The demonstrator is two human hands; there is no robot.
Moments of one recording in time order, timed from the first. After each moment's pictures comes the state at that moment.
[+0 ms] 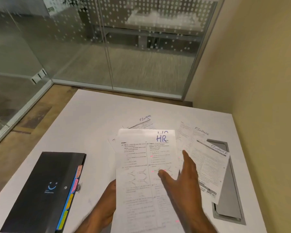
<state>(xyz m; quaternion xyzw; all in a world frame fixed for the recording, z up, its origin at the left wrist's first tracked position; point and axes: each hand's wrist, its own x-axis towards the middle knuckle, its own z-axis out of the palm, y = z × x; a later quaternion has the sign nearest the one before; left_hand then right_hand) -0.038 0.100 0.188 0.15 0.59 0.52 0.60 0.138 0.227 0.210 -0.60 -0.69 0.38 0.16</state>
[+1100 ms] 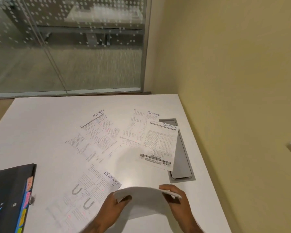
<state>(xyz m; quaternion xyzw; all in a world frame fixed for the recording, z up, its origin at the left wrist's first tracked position) 0.103 0.102 0.116 0.40 0.68 0.36 0.49 0.344 0.175 0.108 -0.58 -0.52 0.56 0.28</state>
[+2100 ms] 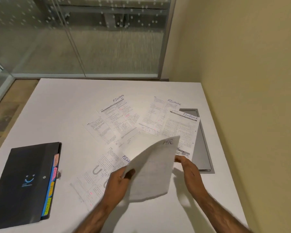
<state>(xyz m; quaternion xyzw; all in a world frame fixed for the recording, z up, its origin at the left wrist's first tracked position) 0.050 0.088 0.117 0.34 0.74 0.42 0.40 0.289 0.213 0.124 -0.54 -0.57 0.55 0.28</state>
